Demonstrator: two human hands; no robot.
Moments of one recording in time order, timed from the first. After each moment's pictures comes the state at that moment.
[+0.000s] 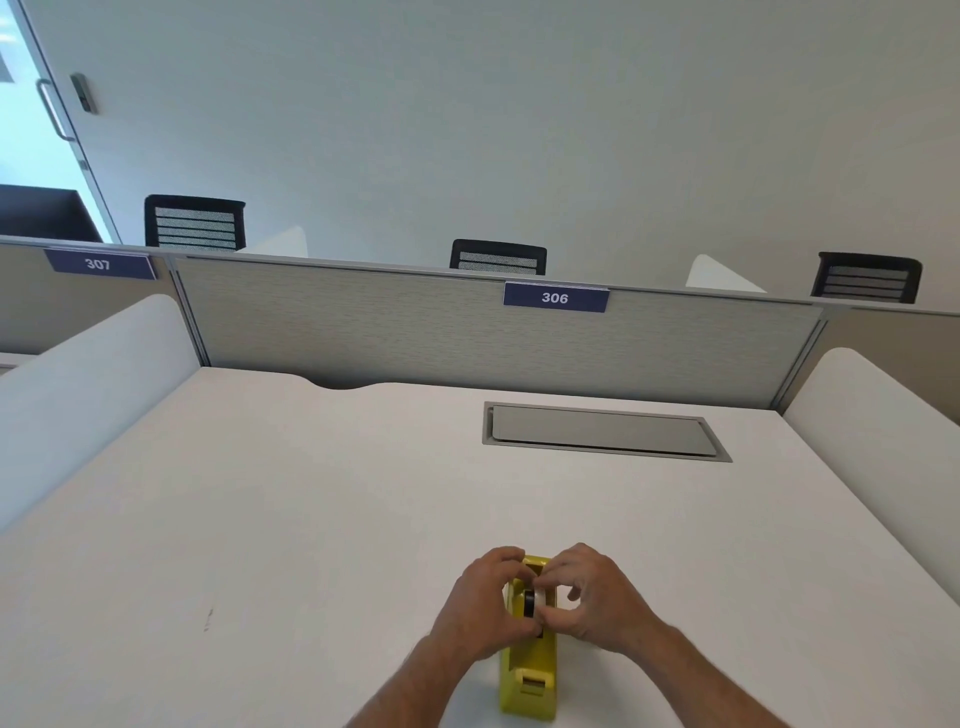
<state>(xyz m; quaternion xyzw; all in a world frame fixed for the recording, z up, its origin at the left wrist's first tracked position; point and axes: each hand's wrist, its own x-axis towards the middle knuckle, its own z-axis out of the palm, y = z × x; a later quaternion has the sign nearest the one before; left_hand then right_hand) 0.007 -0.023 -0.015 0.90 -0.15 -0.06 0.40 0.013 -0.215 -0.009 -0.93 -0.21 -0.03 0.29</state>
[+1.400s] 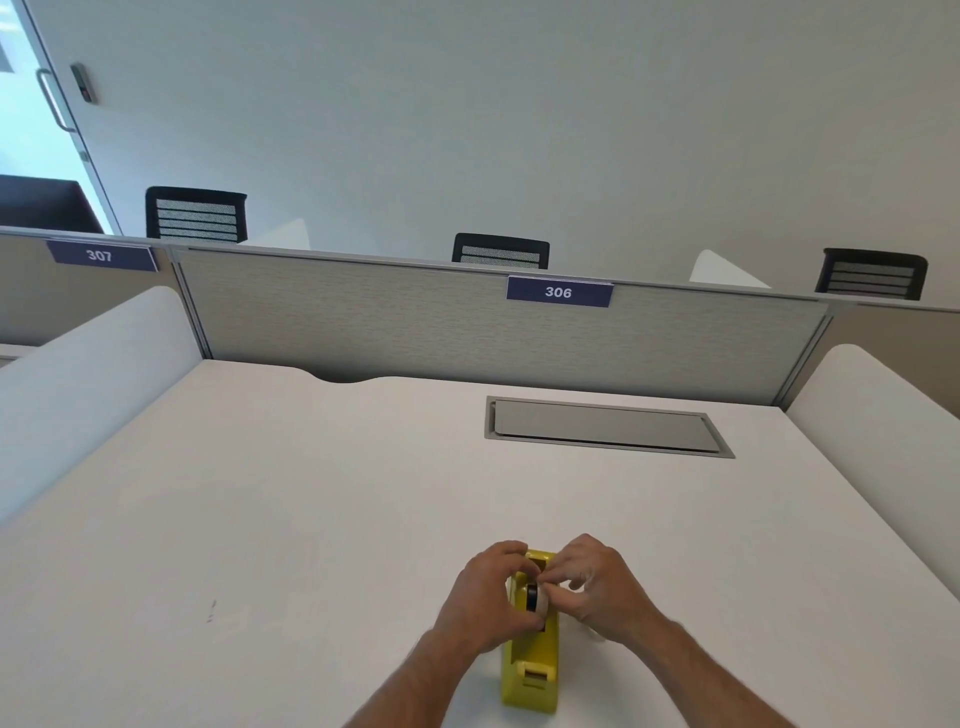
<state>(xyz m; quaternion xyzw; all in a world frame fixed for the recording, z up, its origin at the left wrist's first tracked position) 0.008 -0.024 -0.018 0.91 -0.14 -0.06 0.40 0.014 -0.216 -0.010 -0.92 -0.21 -0.05 0.31</state>
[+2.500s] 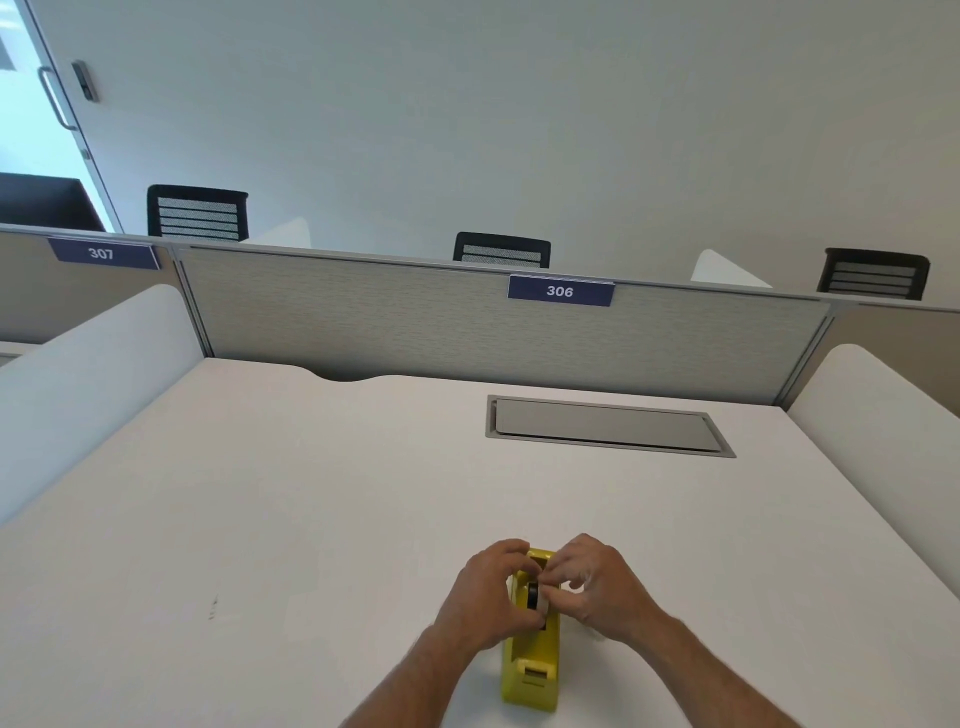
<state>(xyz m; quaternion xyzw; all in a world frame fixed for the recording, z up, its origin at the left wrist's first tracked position) 0.011 -0.025 -0.023 0.91 -0.14 -0.06 0.39 0.015 -0.218 -0.009 -0.93 -0.22 -0.04 0.30</state>
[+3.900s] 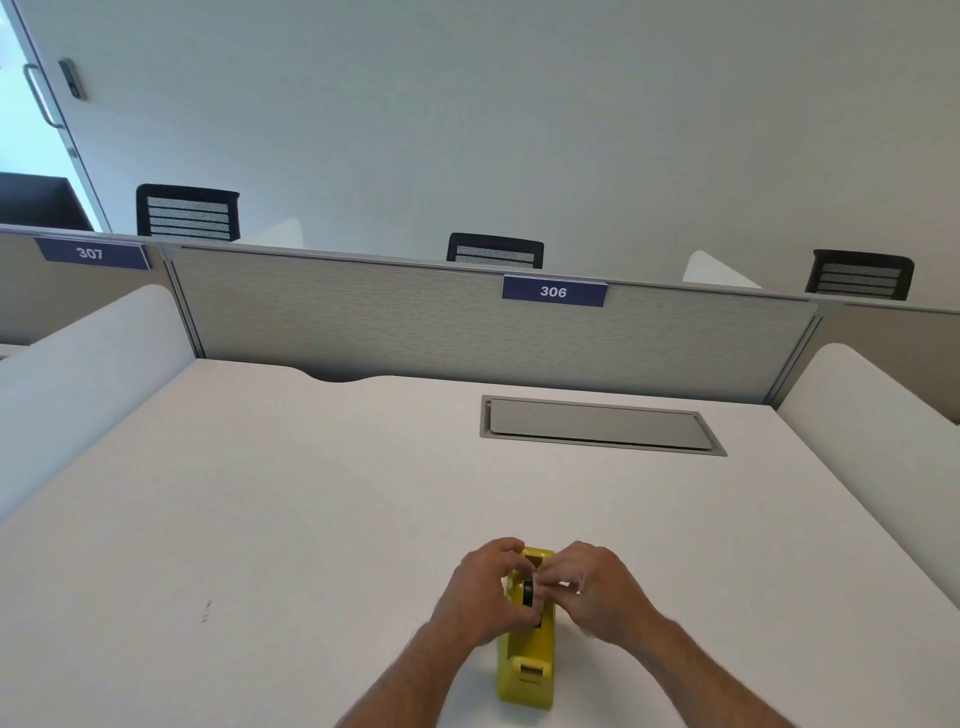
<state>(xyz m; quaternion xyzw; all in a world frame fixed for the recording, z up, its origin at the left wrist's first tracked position) 0.012 -0.023 -0.022 0.90 -0.14 -0.07 0.41 0.007 -0.215 -0.001 -0.94 -0.25 -0.06 0.24</state>
